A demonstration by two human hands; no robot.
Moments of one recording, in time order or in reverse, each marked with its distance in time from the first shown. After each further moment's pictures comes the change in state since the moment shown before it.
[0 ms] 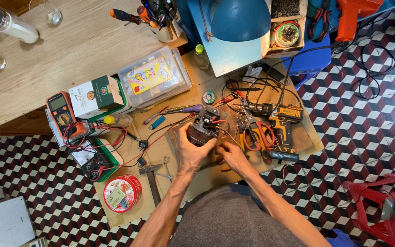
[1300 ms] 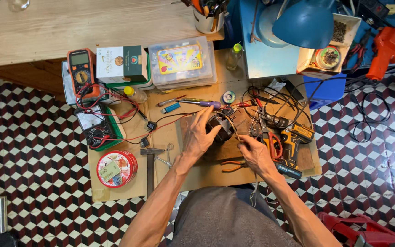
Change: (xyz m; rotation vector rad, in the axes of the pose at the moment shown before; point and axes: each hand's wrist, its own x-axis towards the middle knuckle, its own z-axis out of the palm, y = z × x) left_hand 0.020 -0.034 -0.025 0.065 0.032 0.366; right_hand -0.028 -0.045 -0.031 -0.536 0.157 -0.575
